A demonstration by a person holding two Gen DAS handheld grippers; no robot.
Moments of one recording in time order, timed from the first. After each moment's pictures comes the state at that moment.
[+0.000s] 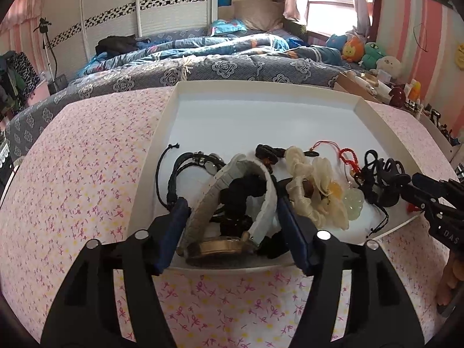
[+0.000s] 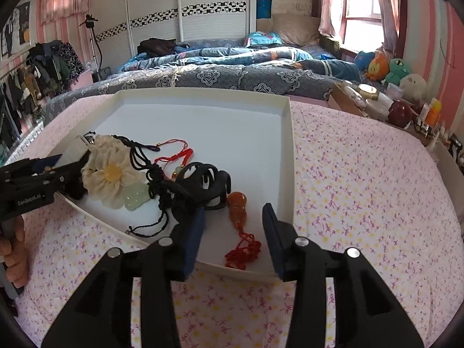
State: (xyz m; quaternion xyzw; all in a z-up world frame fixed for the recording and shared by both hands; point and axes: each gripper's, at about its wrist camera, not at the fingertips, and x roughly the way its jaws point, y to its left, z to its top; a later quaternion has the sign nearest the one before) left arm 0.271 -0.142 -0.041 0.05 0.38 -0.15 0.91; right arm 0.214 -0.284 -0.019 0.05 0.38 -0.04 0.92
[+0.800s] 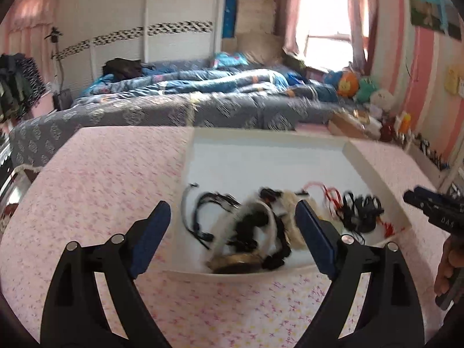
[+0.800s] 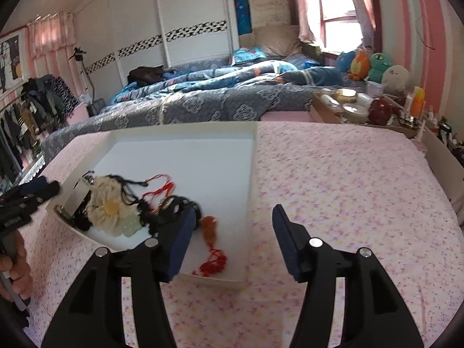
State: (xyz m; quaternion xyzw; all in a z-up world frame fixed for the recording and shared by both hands) left arm 0.243 -0.101 0.009 0.01 0.30 -0.15 0.94; right arm 0.191 -0.323 0.008 0.11 0.33 -0.07 0.94
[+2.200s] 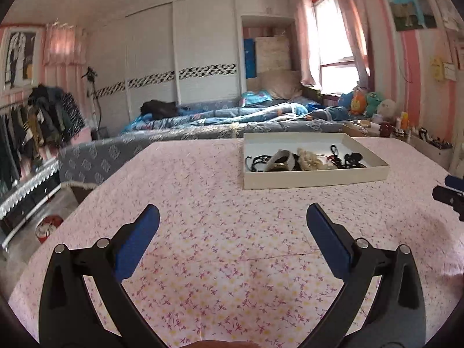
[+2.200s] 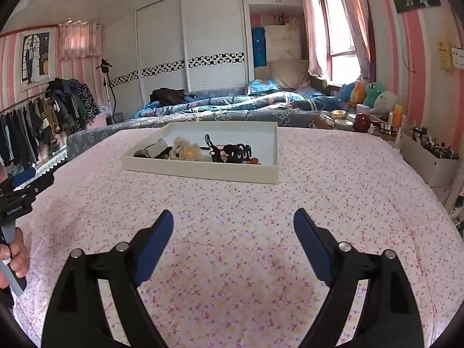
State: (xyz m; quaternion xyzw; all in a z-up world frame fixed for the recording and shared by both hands) left arm 0.031 -0.020 0.003 0.06 0.19 -0.09 0.98; right arm -0.005 -0.232 0.013 0.07 0.25 -0.05 0.96
